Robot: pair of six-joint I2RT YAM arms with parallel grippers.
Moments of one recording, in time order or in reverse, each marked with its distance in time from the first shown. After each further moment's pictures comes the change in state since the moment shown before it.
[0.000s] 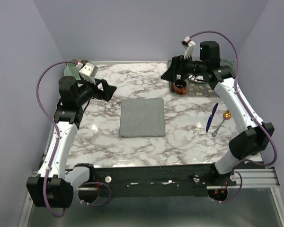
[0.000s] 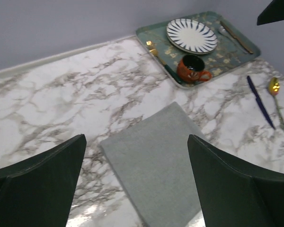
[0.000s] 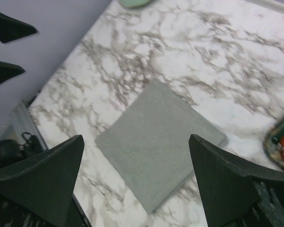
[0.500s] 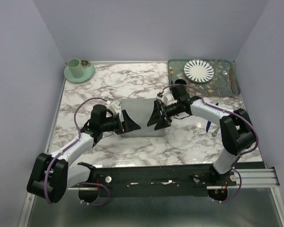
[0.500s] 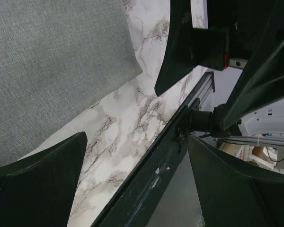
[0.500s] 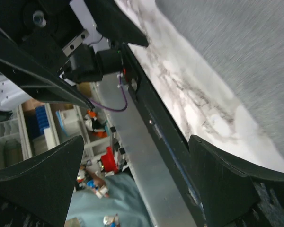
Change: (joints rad) left arm -0.292 0.075 -0.566 0.292 0.173 -0.758; right arm 0.213 0.070 -0.655 0.251 -0.414 0.460
